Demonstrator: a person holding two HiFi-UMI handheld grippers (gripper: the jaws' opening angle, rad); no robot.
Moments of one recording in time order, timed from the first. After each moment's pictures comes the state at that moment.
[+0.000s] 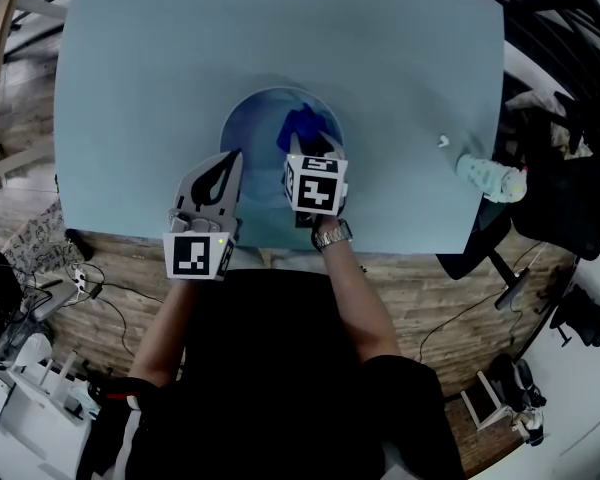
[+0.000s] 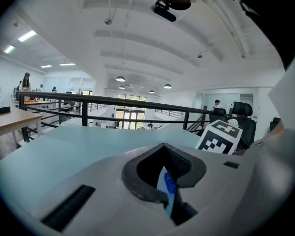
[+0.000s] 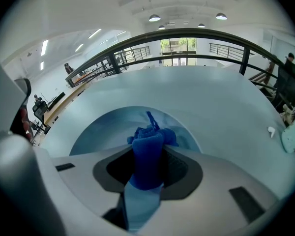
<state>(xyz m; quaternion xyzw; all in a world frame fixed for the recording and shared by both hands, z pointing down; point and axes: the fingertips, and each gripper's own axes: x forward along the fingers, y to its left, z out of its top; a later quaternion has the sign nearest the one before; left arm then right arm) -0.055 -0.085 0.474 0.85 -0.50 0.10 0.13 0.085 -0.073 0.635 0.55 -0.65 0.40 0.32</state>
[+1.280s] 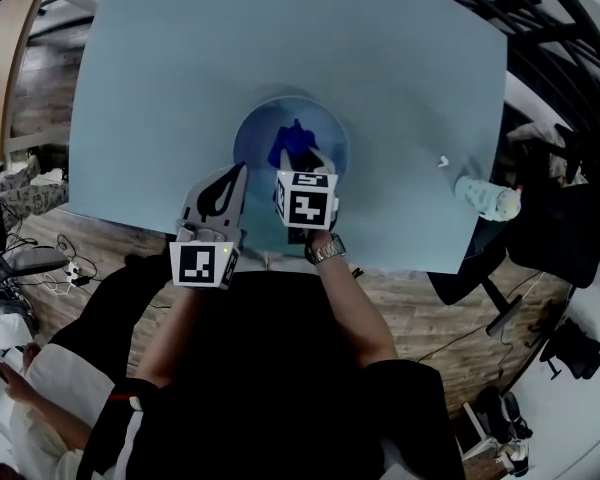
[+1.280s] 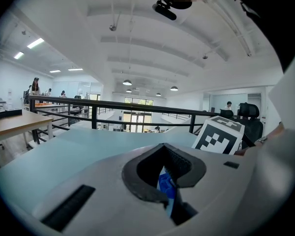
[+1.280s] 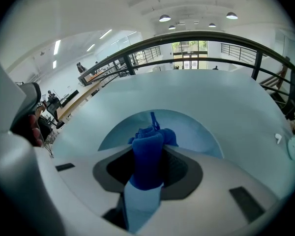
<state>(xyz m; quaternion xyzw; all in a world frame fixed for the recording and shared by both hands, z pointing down) -0.071 -0.056 0.451 0.82 -0.55 0.09 0.12 0.041 -0.059 0.603 0.51 -0.70 0.39 0.32</state>
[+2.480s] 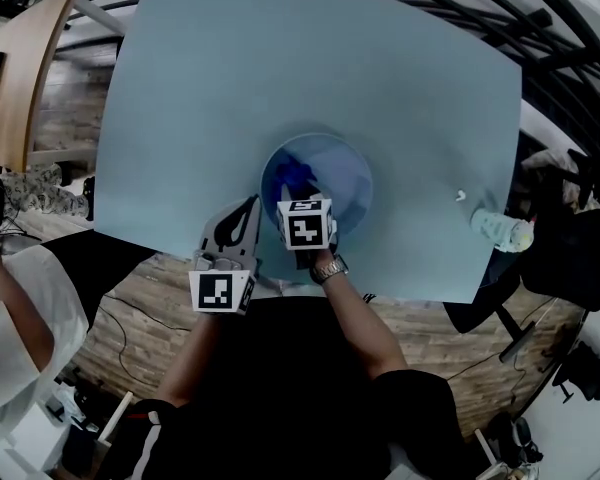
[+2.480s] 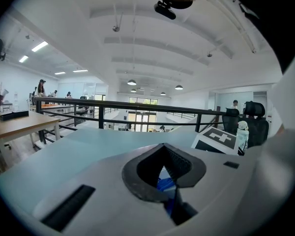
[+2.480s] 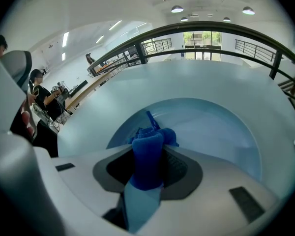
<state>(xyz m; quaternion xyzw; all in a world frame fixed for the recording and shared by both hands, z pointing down) -0.103 -0.056 0.457 0.81 -0.57 0.10 0.12 -0.018 -0.054 0.630 0.44 -0.72 0.40 0.35</state>
